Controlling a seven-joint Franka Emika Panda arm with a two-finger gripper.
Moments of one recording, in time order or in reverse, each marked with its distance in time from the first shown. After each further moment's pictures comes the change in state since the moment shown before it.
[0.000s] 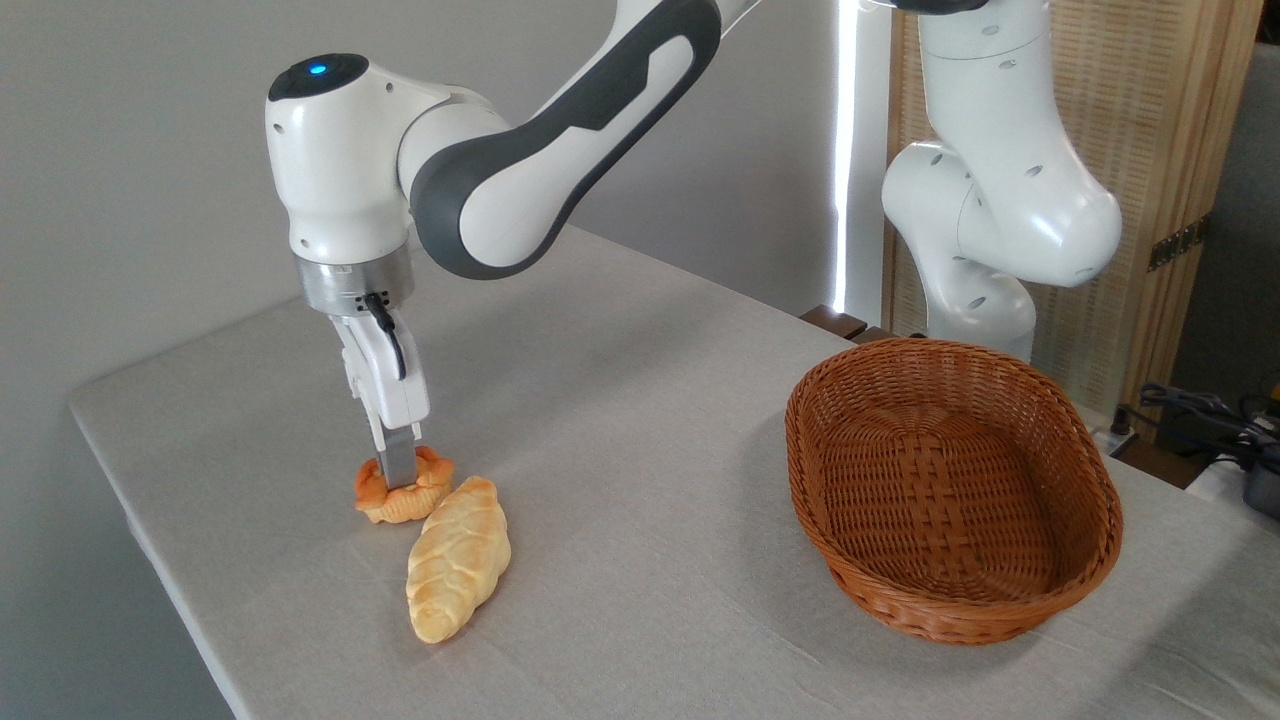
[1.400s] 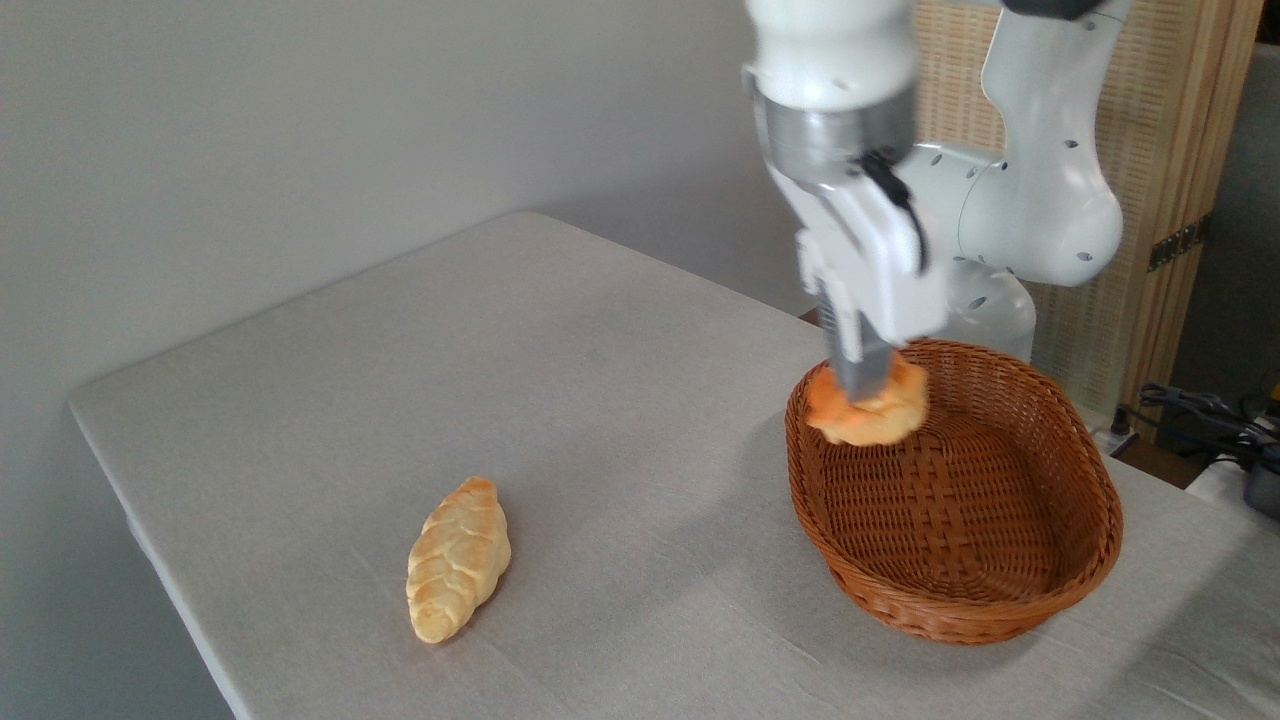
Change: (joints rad) arm 0.015 -0.637 0.597 -0.319 0.181 -0.602 0.841
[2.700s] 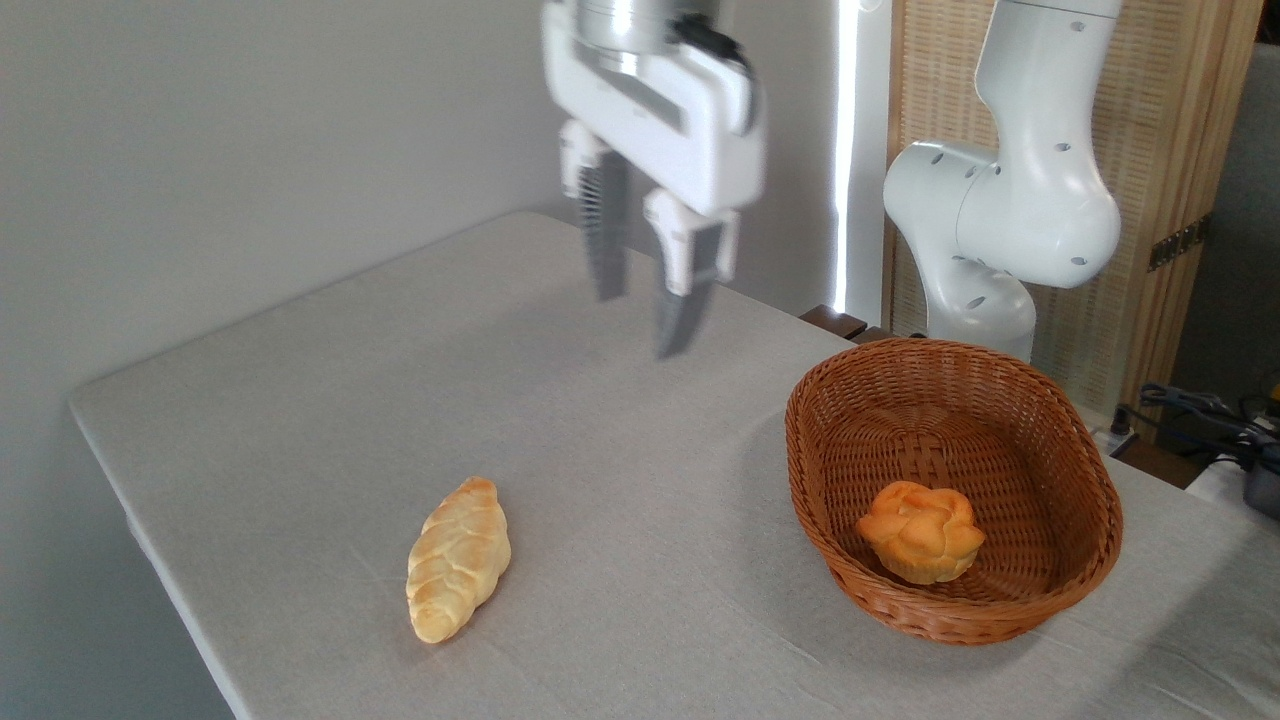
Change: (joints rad) arm -0.047 0.139 -0.185 0.272 -0.203 0.097 -0.554
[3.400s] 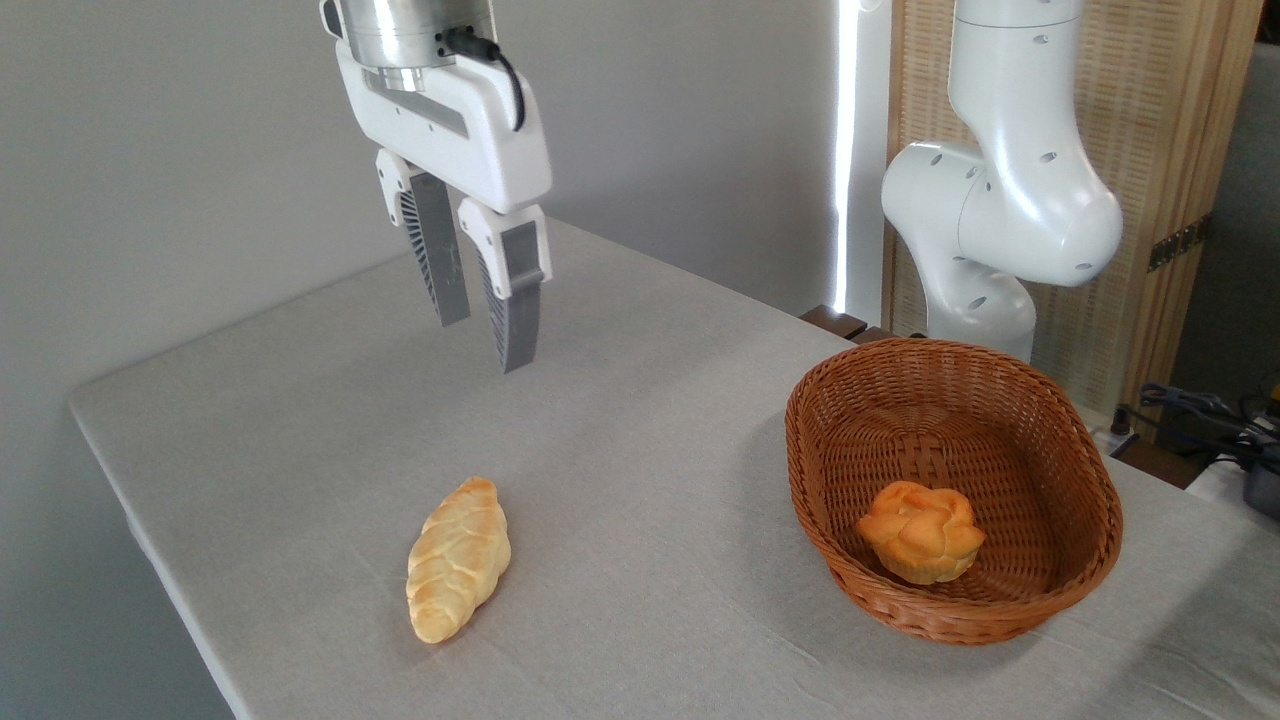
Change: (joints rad) arm 0.049 0.258 -0.190 0.264 0.053 -0.012 -0.270
